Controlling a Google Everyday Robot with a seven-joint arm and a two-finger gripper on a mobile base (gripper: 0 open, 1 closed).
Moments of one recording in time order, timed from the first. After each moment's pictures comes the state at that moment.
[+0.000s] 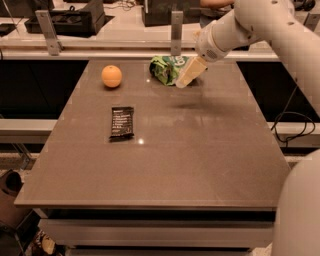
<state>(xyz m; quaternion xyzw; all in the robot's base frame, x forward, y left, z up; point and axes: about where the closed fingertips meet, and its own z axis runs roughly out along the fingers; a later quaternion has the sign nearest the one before) 0.755 -0.088 0.911 -0.59 0.70 0.04 0.41</state>
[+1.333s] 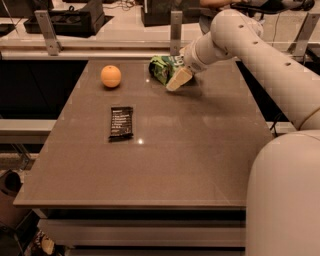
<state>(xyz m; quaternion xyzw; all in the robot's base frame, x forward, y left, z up) 0.809 -0.071 0.853 -0.57 0.71 0.02 0.41</state>
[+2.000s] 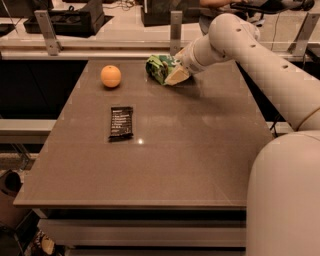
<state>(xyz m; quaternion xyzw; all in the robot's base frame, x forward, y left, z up) 0.815 -0.064 0.848 -0.56 0.71 0.02 0.42</state>
